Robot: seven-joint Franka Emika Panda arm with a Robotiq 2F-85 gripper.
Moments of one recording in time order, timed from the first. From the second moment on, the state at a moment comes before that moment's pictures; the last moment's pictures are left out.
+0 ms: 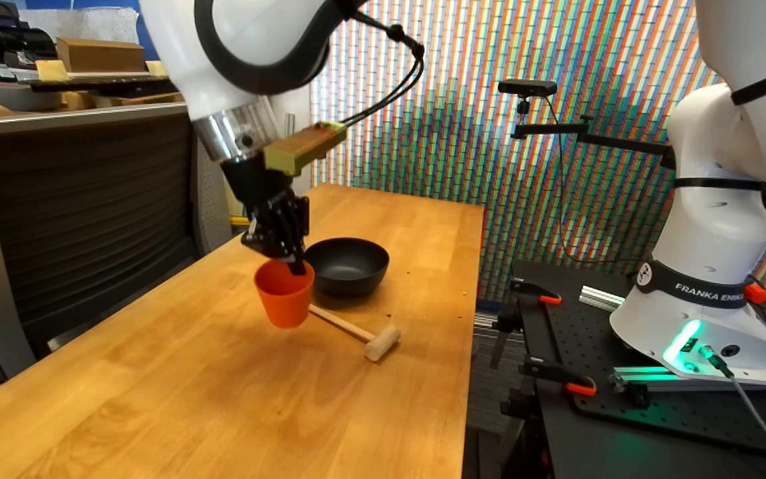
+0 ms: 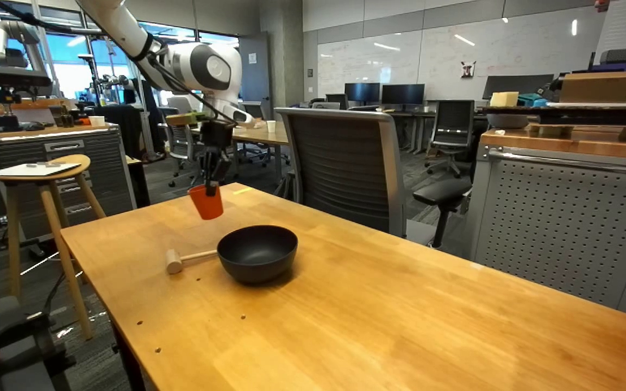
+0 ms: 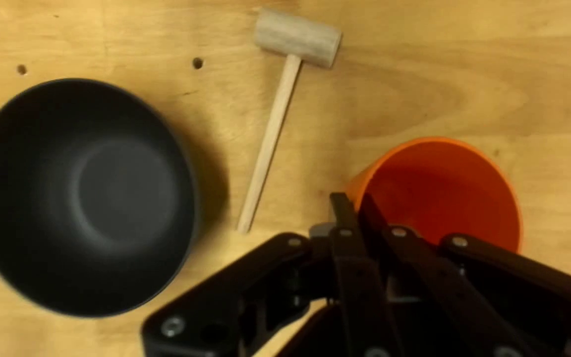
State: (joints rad) arm 0.26 0.53 0.04 -1.66 -0.04 1.89 0.37
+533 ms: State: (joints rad) arm 0.11 0.31 -0.05 -1.72 -0.04 1.86 0.40
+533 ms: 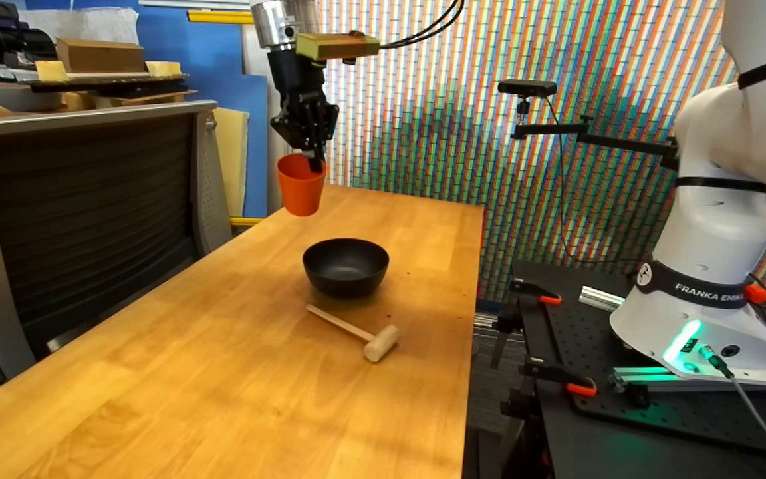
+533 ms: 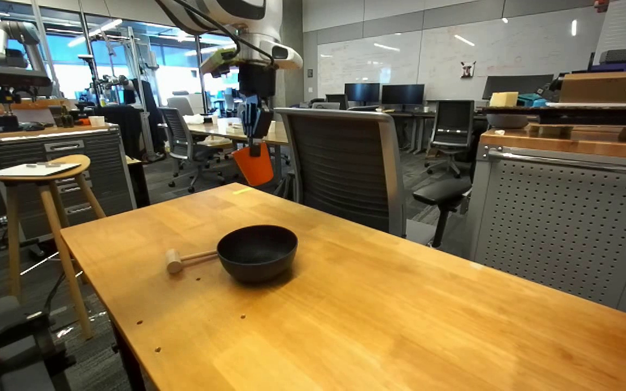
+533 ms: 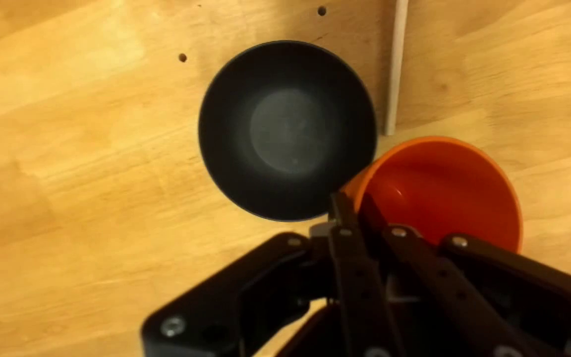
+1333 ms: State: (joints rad) arm 0.03 0.48 -0.06 -1.84 0.10 1.87 0.41
